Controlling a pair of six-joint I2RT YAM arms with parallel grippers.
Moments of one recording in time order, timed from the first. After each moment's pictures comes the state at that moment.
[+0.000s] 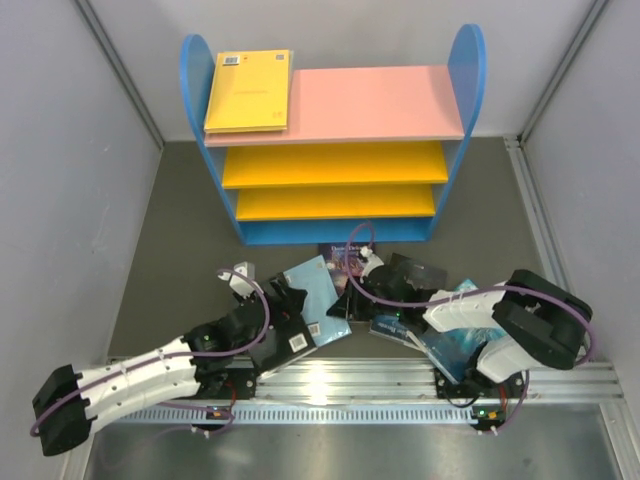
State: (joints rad) left arm -1.02 0.60 0.15 0.01 -0.56 -0.99; right arm 0.96 1.45 0.46 0.41 -0.13 0.93
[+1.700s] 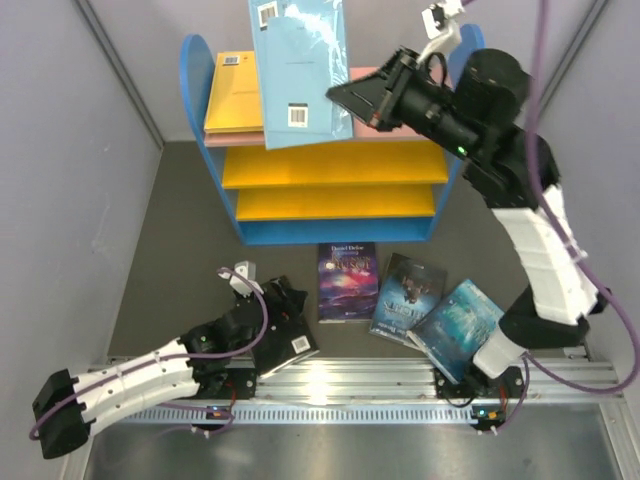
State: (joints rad) left arm -1.01 0.57 0.16 0.00 -0.53 -0.93; right arm 0.81 1.58 2.42 -0.72 -0.05 0.63
